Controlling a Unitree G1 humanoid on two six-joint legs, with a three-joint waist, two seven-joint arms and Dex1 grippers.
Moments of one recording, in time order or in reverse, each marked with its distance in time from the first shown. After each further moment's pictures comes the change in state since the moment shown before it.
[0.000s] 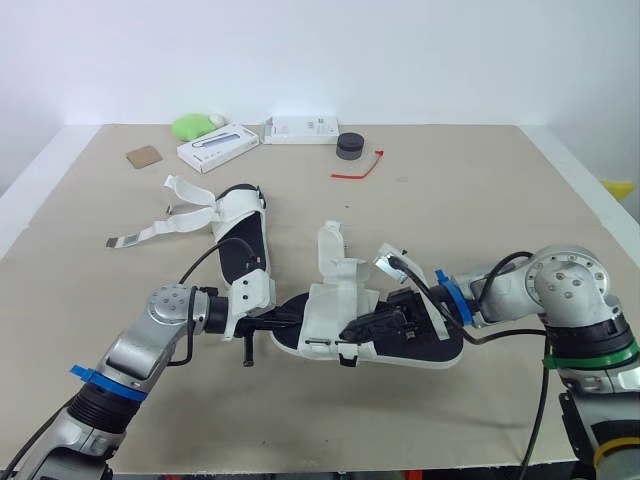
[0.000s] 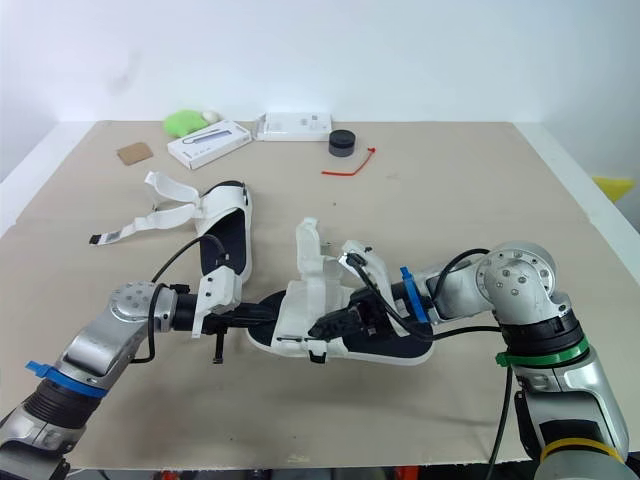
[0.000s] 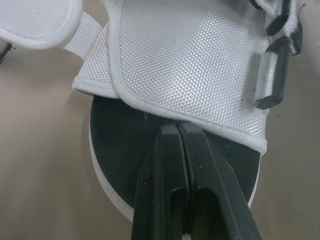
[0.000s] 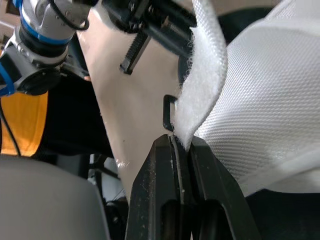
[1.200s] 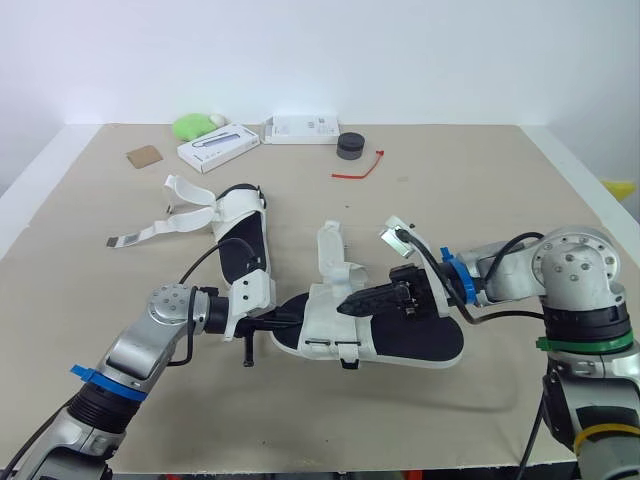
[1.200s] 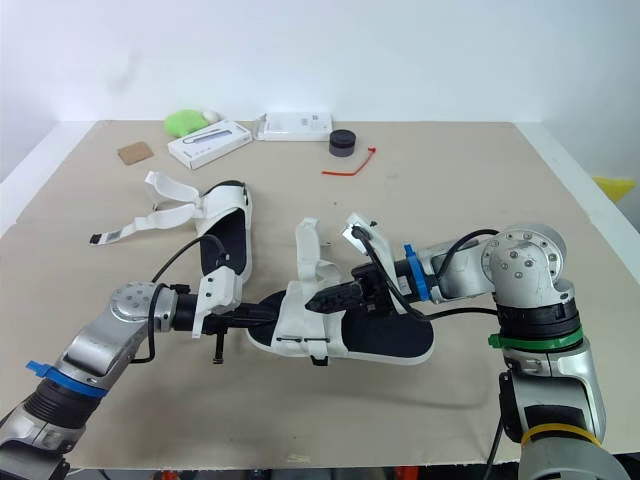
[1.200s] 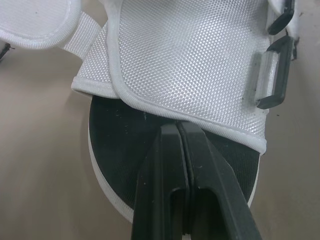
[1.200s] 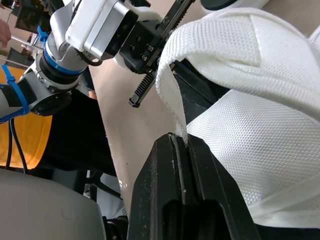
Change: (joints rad) left arm -0.001 0.001 -0.004 0.000 -0.001 -0.002 -0.003; right arm -0.067 0.064 -0.098 0.019 -0.092 0.073 0.079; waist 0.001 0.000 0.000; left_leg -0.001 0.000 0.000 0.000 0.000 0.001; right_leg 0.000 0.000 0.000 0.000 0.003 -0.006
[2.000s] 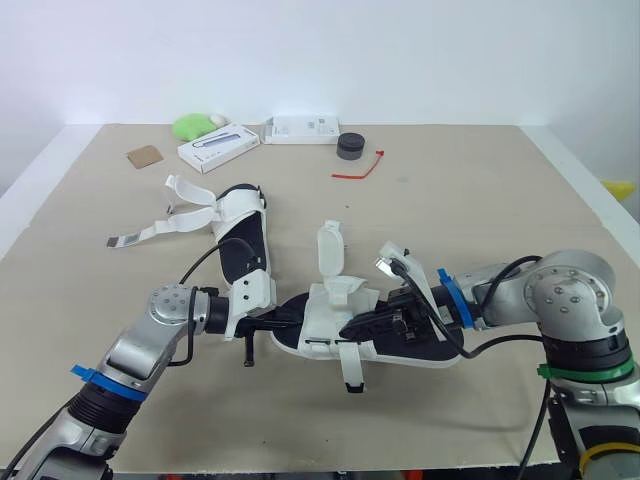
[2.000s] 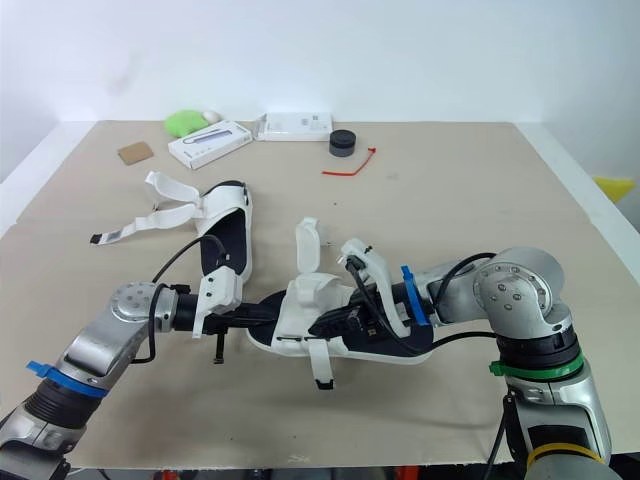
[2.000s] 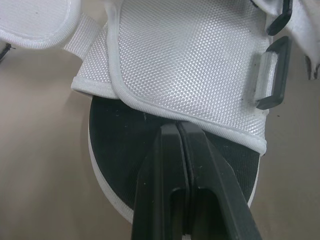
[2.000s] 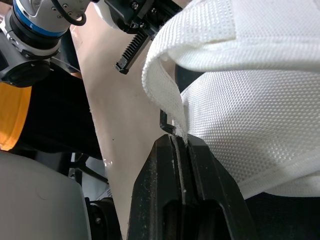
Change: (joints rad) left arm 0.000 -0.003 0.000 0.000 -0.001 0.003 0.004; right arm 0.105 -0.009 0.025 -0.157 -0.143 -0.018 0.097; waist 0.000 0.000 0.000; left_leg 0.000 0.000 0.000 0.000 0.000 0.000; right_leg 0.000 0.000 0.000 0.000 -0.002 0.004
